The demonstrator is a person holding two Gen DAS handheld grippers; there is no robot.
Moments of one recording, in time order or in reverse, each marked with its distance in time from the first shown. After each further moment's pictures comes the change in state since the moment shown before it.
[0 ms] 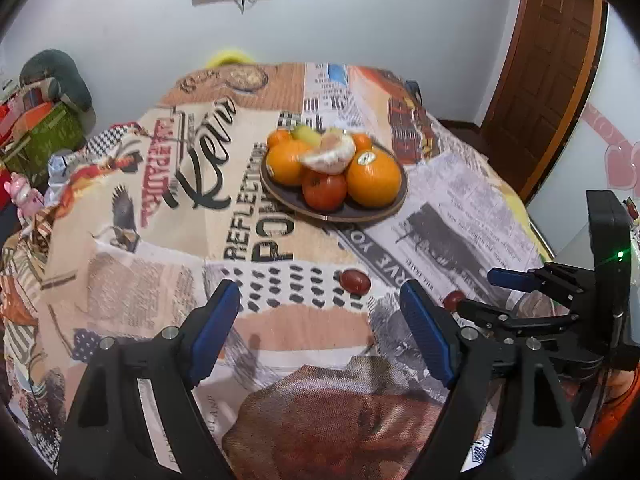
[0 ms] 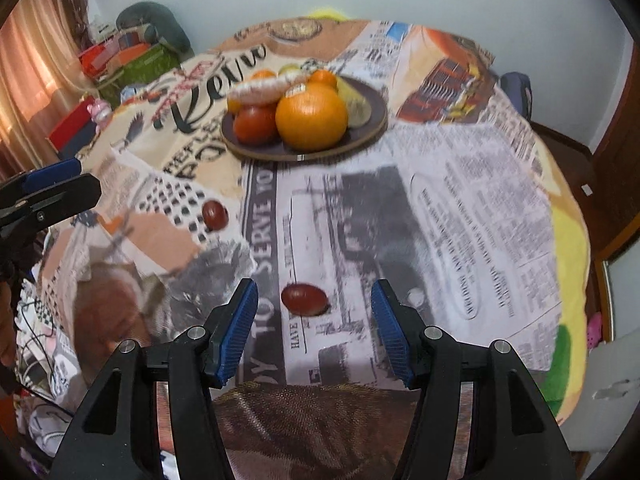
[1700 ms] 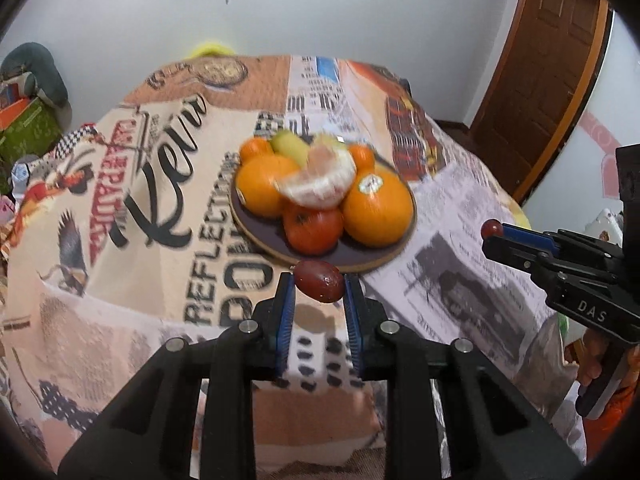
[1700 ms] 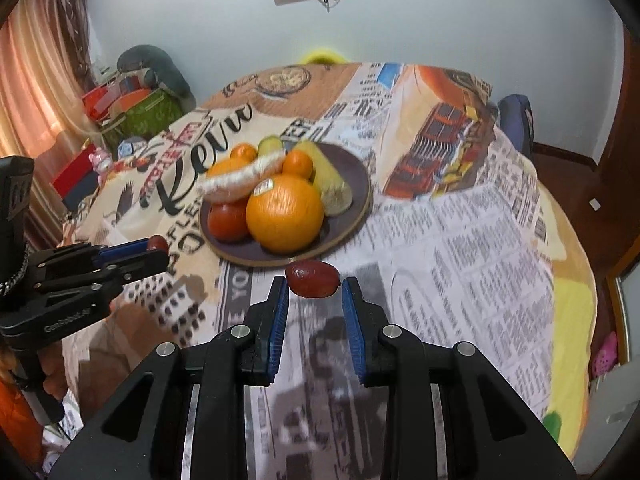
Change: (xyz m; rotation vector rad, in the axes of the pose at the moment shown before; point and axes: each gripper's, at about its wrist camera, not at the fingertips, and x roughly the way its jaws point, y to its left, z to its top) left arm 0.061 0.009 0.048 -0.001 -0.004 -0.068; right arm -0.003 -0.033 0.060 0.042 -0.170 0.046
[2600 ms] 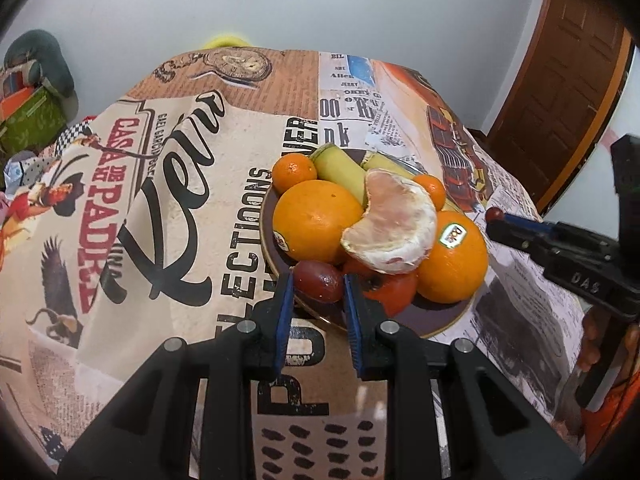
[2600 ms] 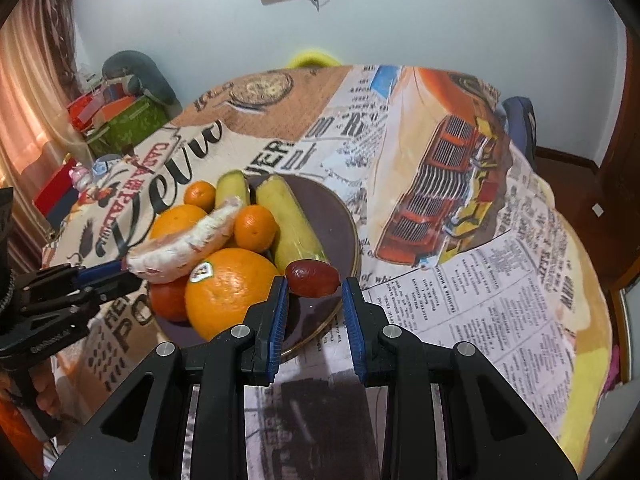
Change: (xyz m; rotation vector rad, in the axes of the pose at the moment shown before) left arm 0.058 0.040 0.032 -0.053 0.019 0.022; right arm 0.065 -0.021 0.049 0.012 0.011 -0.008
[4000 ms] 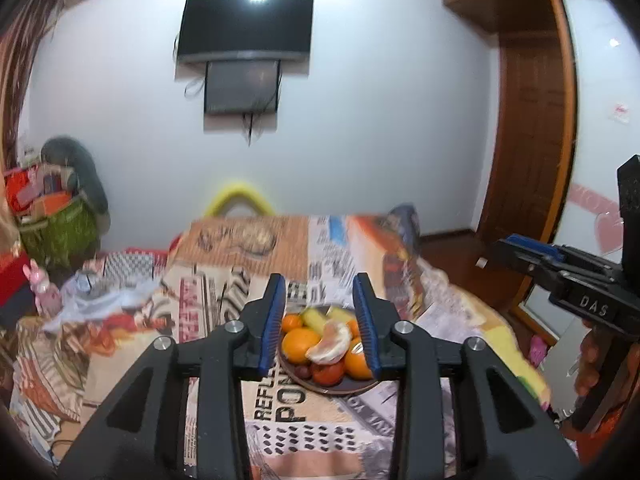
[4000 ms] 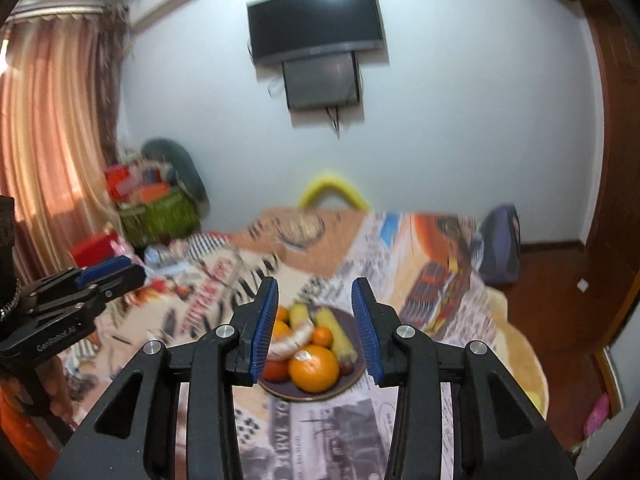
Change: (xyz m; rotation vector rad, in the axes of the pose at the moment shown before) left arm -0.240 -0.066 0.008 0.102 -0.504 0.049; right arm -0.207 0.056 0.012 -0.071 -0.438 0.010
